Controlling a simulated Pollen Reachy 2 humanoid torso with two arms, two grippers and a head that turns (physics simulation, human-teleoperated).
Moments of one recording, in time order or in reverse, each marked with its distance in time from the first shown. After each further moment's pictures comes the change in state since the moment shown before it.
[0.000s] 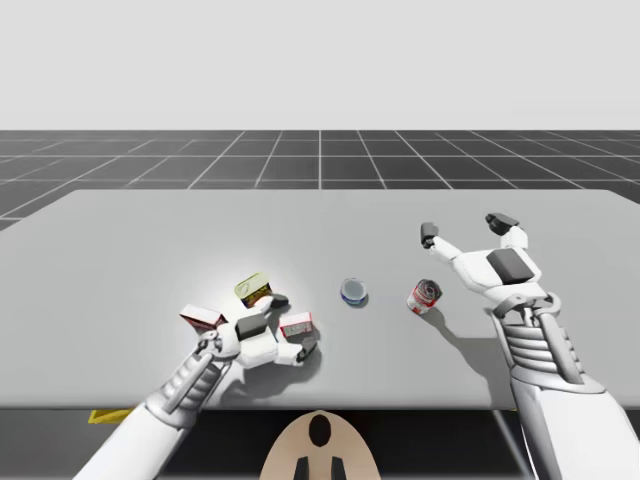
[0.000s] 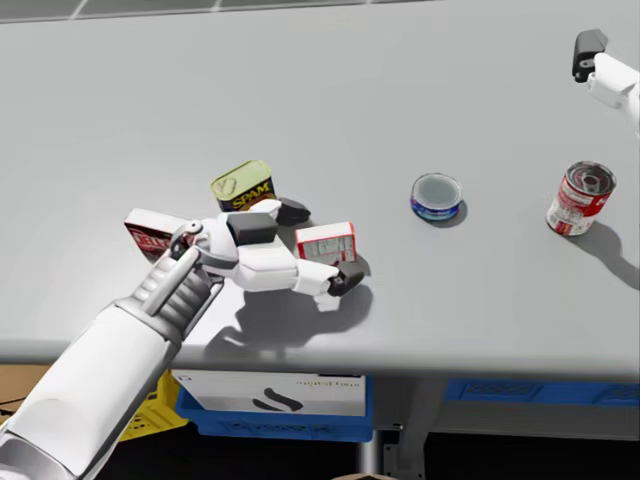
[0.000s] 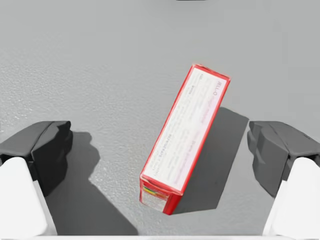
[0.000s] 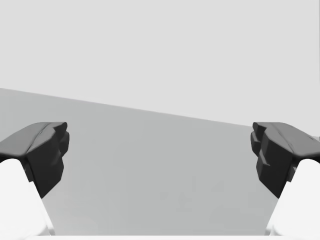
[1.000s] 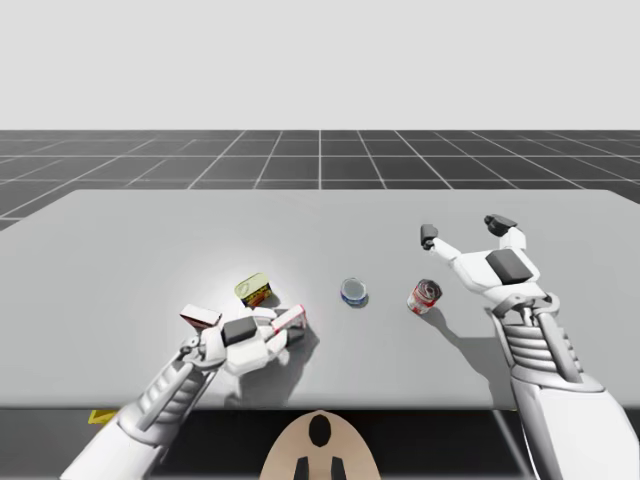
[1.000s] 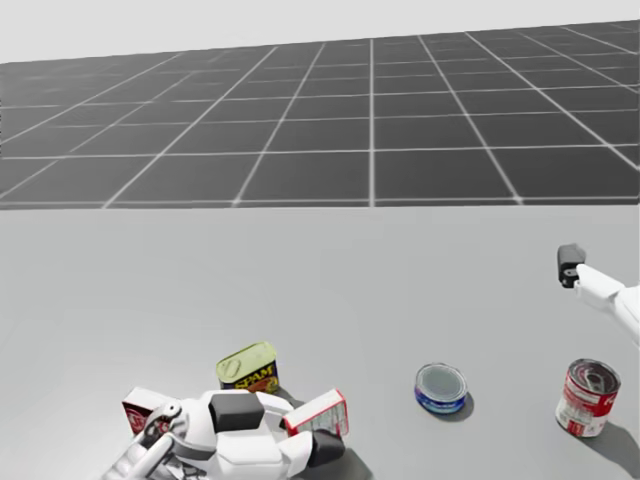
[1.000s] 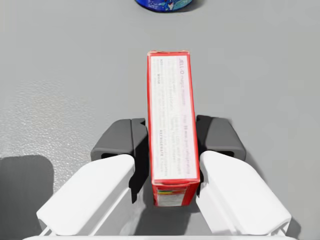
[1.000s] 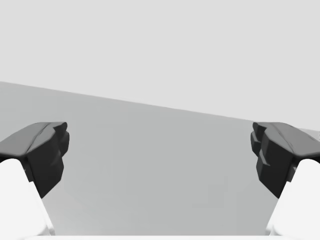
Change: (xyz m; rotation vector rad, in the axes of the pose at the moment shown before) left arm 0.009 -0.007 0.024 -0.016 -0.031 -0.048; right arm -0.003 -0.002 -0.001 0.006 0.017 -0.001
